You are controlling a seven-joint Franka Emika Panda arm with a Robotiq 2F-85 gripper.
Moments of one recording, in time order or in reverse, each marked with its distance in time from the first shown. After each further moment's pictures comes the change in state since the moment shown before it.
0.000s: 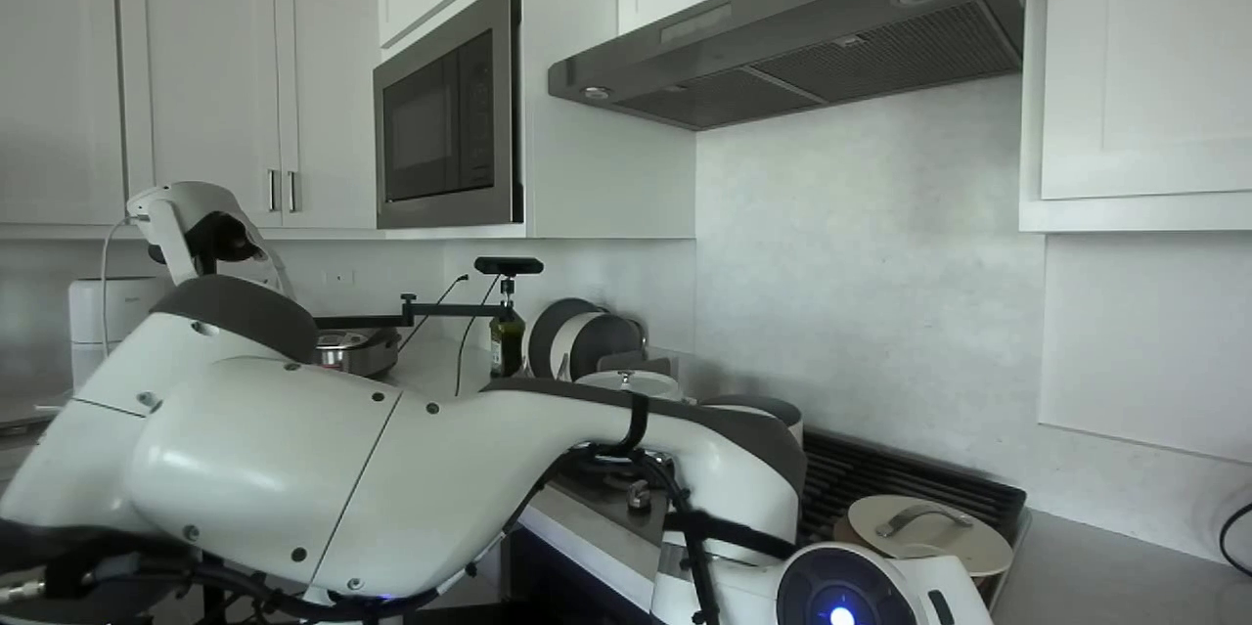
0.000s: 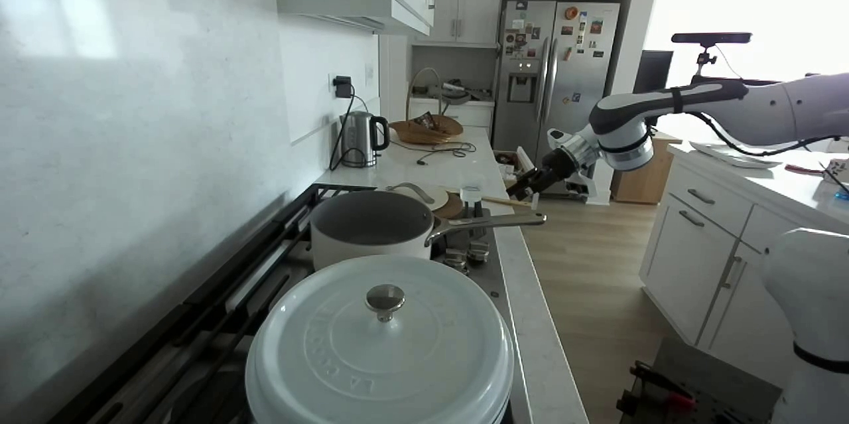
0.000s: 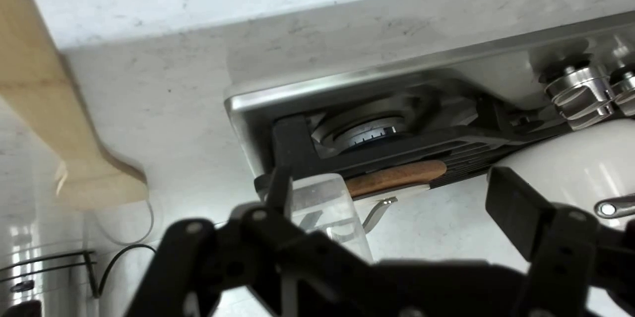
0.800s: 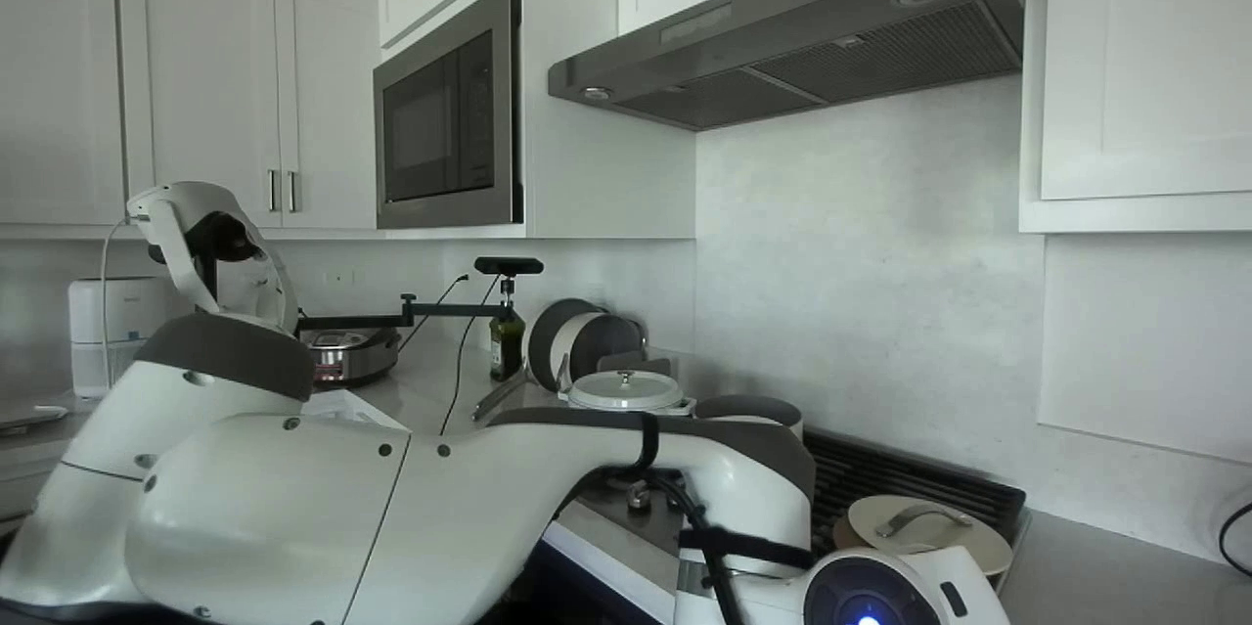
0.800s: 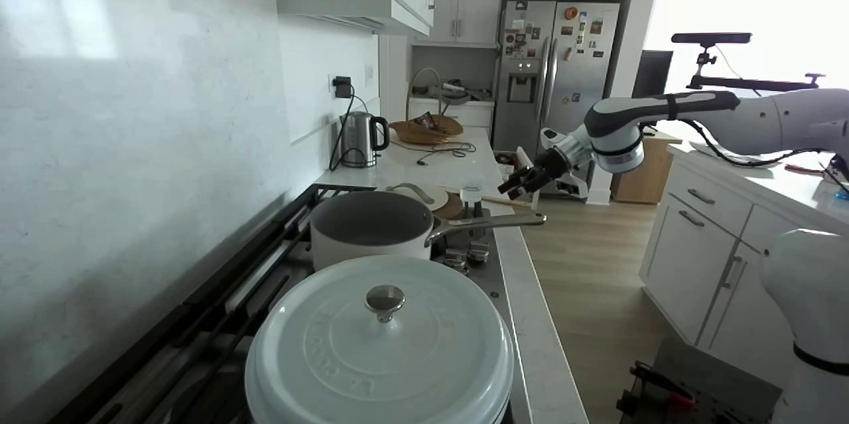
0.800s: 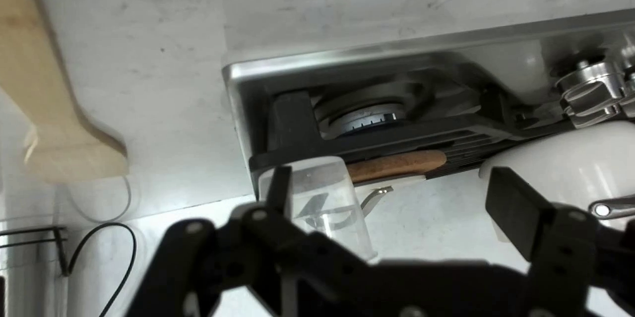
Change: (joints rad) arm 0.052 -0.101 -0.001 0.042 -0.090 0.001 -0.004
